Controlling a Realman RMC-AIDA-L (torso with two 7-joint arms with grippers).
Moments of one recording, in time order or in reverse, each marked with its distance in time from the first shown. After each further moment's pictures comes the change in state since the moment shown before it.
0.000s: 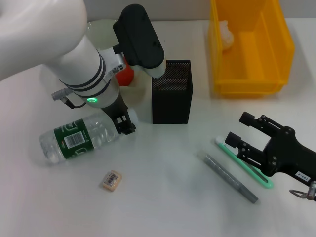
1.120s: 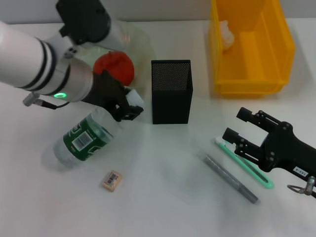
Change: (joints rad) left arm 0.270 0.009 -0.165 0.340 -0.168 0.021 0.108; right arm 0.020 0.000 -0.002 0.000 0.004 -0.001 0.004
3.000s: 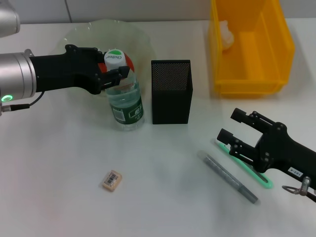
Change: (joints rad) left arm 0.263 0.000 -0.296 -0.103 -0.624 -0.153 0.510; right arm 0.018 0.002 -0.001 0.028 -0.004 -0.002 -0.004
